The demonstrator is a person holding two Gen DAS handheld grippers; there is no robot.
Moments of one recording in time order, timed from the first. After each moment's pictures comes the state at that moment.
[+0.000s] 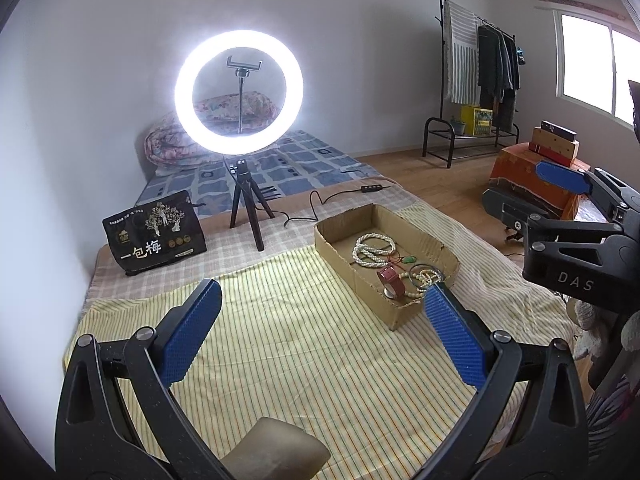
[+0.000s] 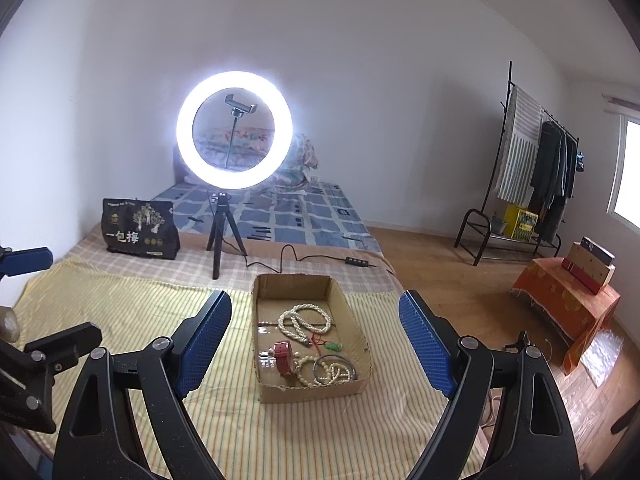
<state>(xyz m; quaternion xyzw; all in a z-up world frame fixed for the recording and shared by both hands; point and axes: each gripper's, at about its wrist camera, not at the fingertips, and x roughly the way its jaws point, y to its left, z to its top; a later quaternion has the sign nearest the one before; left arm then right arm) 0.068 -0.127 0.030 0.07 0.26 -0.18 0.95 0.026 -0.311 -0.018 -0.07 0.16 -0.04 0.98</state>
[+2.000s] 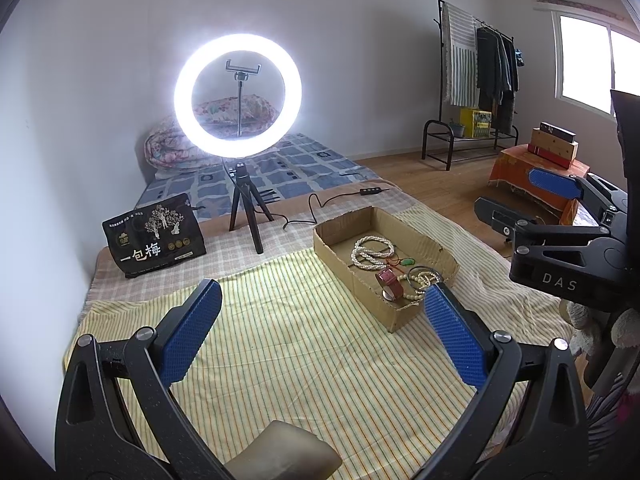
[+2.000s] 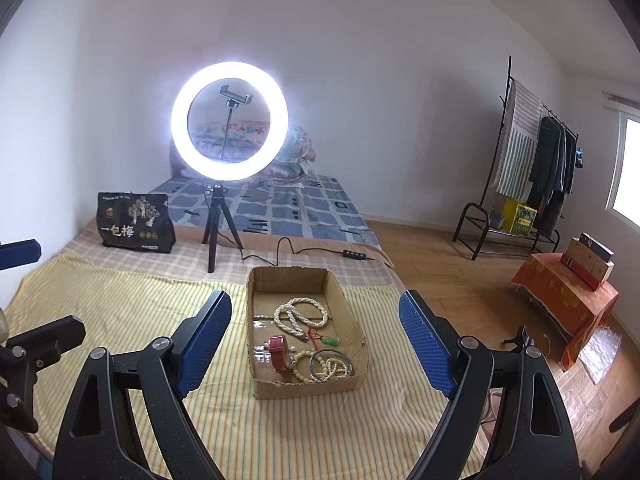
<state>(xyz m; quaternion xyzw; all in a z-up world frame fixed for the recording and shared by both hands) 0.069 -0.125 0.029 0.07 0.26 -0.18 0.95 0.029 -0.313 -0.023 -0.07 0.17 -0.05 0.98</state>
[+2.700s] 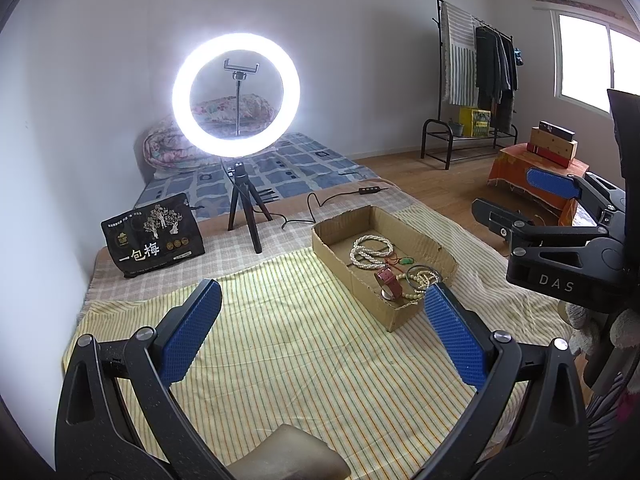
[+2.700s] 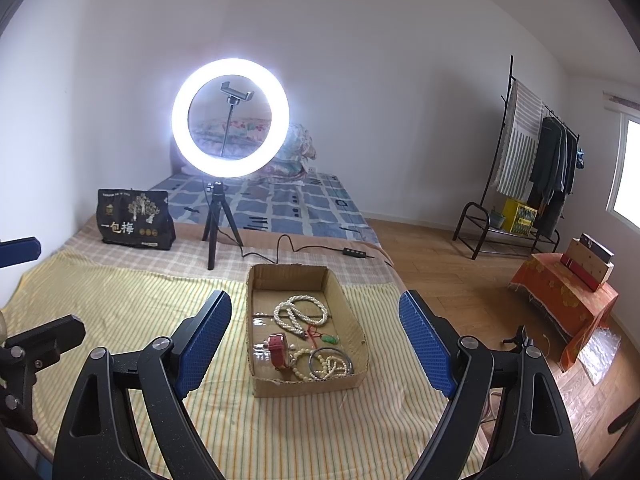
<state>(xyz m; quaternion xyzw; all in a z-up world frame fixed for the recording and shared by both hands) 0.068 -0.126 0.030 0.07 0.26 -0.18 0.95 0.031 -0.313 -0.024 -0.07 0.17 -0.05 0.98</state>
